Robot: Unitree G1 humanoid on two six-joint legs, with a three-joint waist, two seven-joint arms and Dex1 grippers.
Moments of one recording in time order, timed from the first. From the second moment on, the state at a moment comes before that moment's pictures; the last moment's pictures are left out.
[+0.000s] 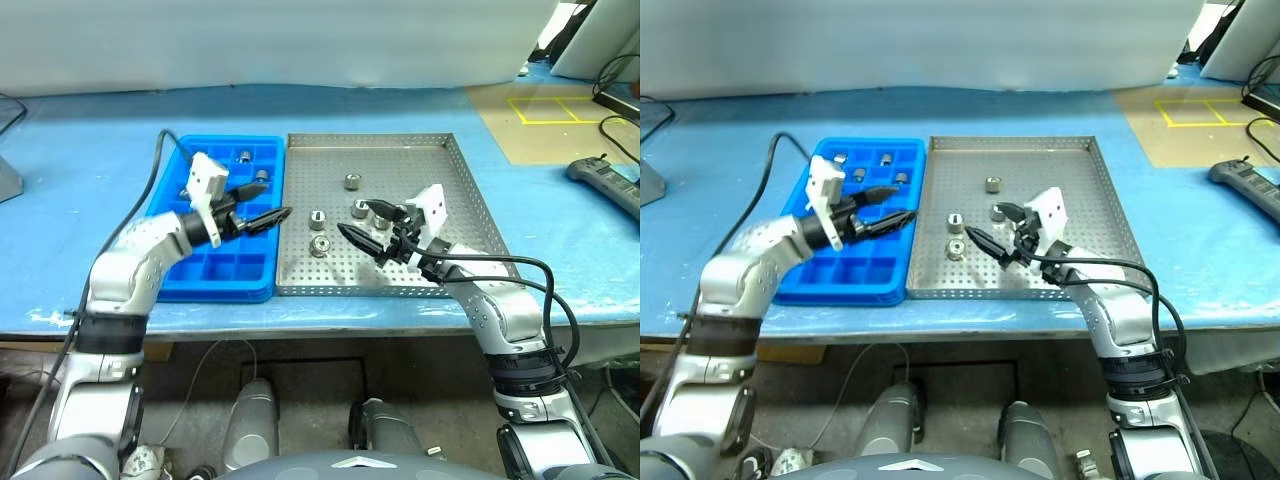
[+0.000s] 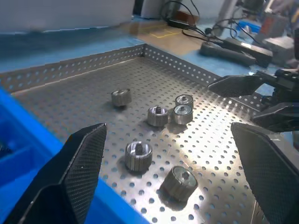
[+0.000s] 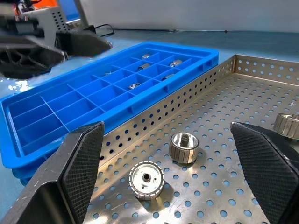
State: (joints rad) left arm -0.70 0.51 -0.03 0.12 -0.49 0.54 -0.94; right arm -0.33 -0.36 0.02 -0.18 0.43 0.48 0.65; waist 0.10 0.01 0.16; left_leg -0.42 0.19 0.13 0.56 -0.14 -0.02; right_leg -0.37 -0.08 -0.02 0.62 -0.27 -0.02
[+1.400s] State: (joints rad) left arm -1.15 0.24 -0.42 1.10 0.14 0.17 -1.29; right arm -0.15 -0.32 -0.02 -0.36 0.41 0.46 0.45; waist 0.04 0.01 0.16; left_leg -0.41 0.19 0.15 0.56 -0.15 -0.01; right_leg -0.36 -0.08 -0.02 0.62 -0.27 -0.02
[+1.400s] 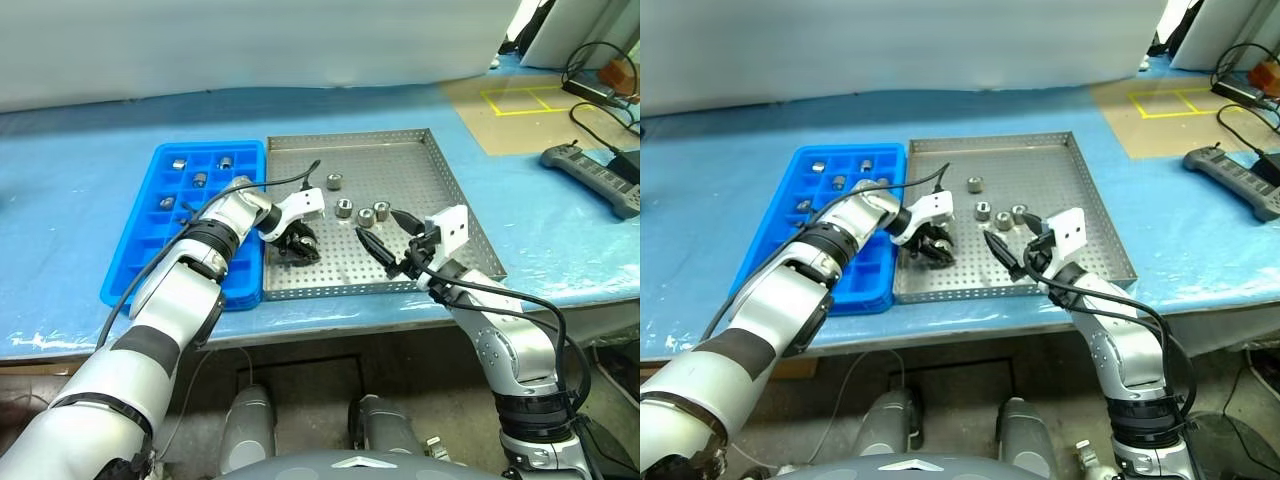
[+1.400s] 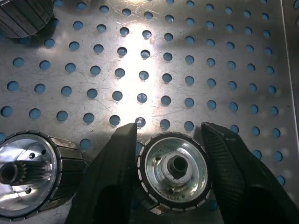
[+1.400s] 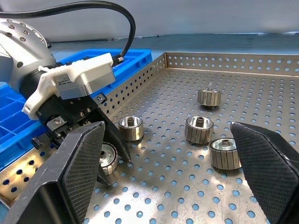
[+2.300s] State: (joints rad) left arm -0.93 0.49 -0.17 0.49 -0.14 0.46 -1.51; right arm -0.31 -0.42 -0.03 -0.36 0.60 0.60 0.64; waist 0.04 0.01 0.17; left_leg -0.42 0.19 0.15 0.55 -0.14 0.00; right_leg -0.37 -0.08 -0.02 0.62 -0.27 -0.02
